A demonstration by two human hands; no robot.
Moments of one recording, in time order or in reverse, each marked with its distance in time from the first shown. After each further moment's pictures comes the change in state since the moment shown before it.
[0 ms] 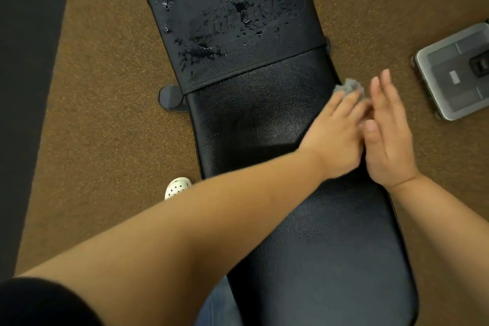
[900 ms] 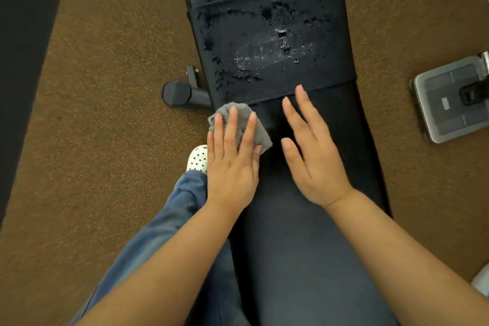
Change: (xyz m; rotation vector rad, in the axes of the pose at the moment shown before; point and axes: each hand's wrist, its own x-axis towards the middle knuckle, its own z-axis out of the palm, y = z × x) left_hand -0.142 -0.110 0.021 -0.227 0.430 -0.662; right_hand 0.056 -0.131 0.066 0.084 -0.223 -0.100
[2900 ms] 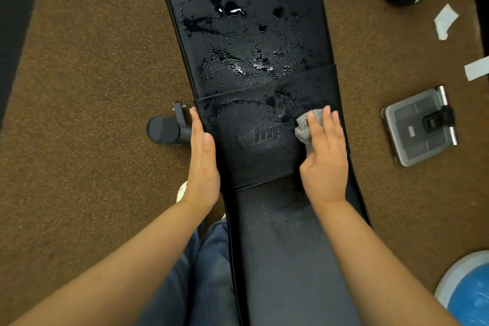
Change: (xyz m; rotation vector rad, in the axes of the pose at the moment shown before) left_hand 0.143 -0.053 -0.040 -1.164 -0.207 -0.464; right_hand 0.107 0.045 0.006 -0.496 0.331 0.317
